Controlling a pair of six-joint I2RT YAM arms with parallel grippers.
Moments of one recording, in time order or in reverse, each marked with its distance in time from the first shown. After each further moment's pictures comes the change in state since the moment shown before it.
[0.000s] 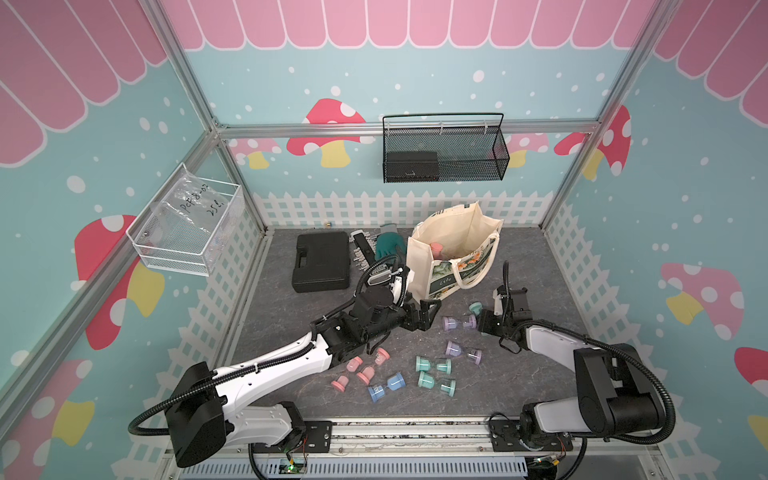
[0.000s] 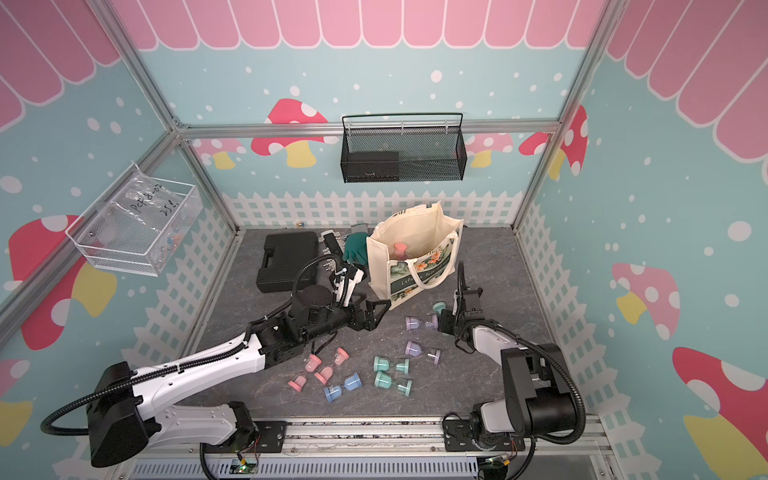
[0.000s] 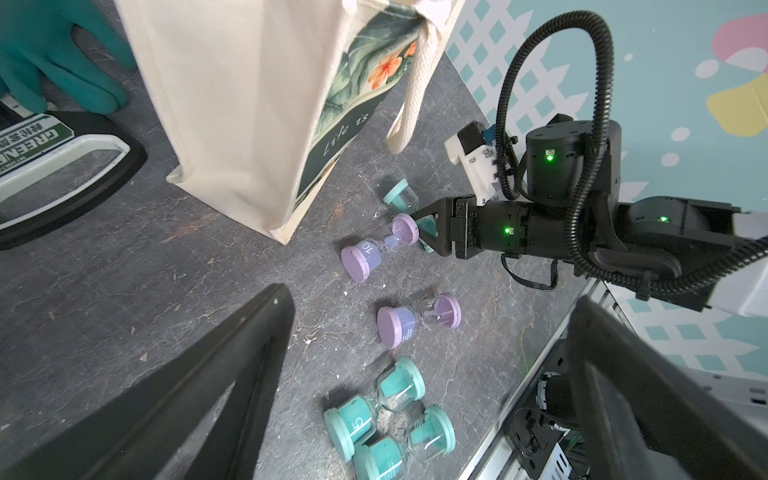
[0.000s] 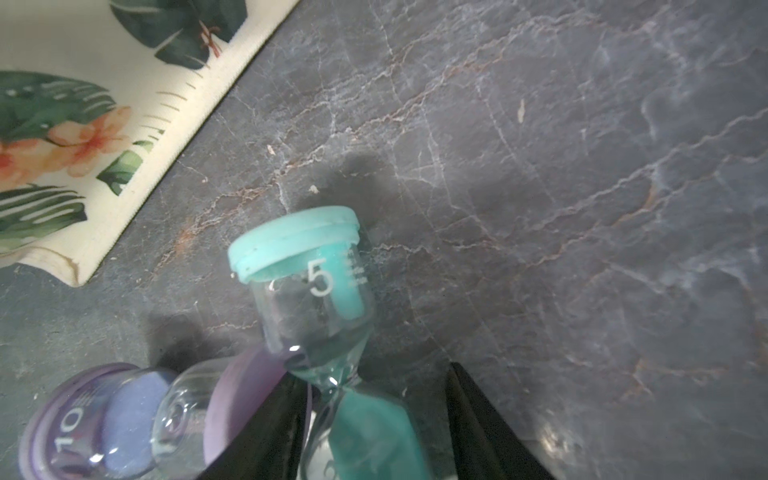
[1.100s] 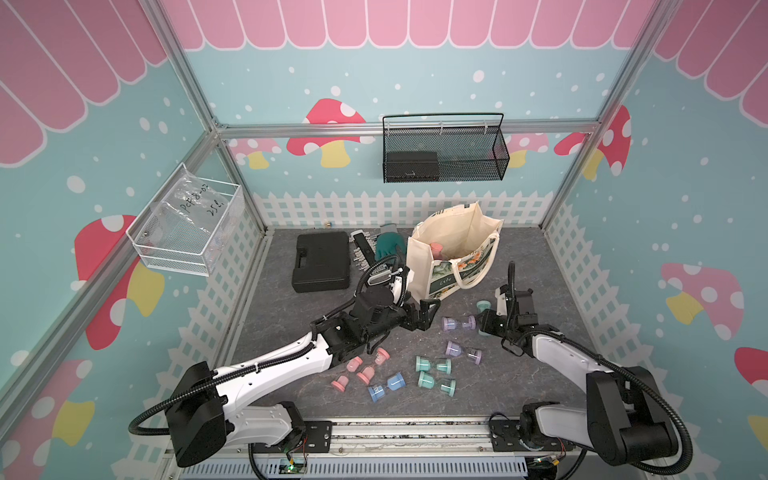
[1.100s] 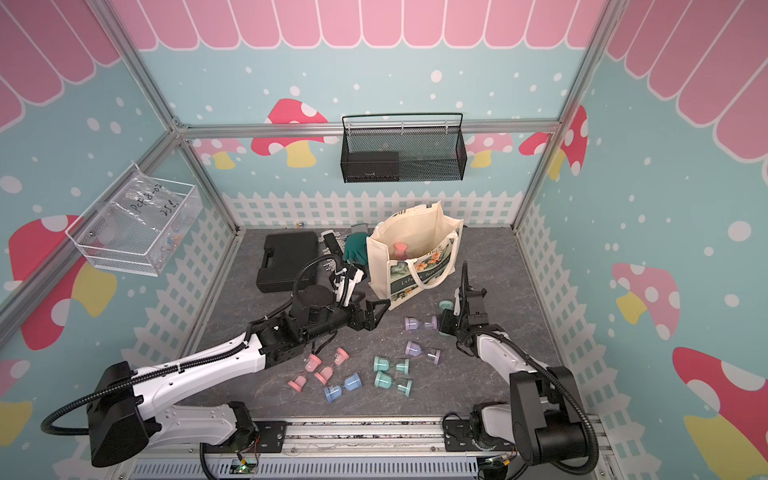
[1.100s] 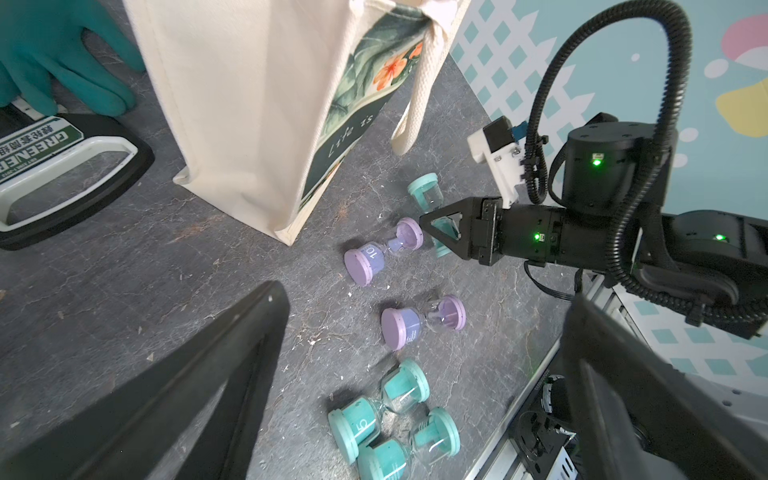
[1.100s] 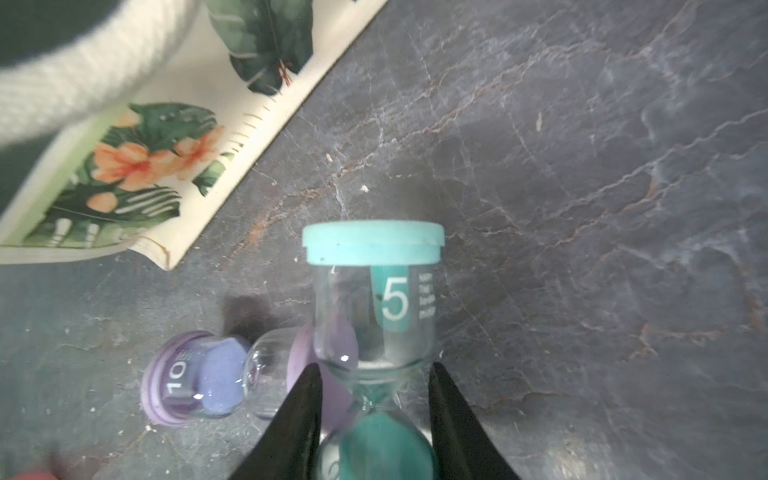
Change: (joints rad) left arm 0.000 0.002 0.000 -0.001 -0.018 0.020; right arm -0.016 -0.161 -0.028 -0.037 -0.074 0.050
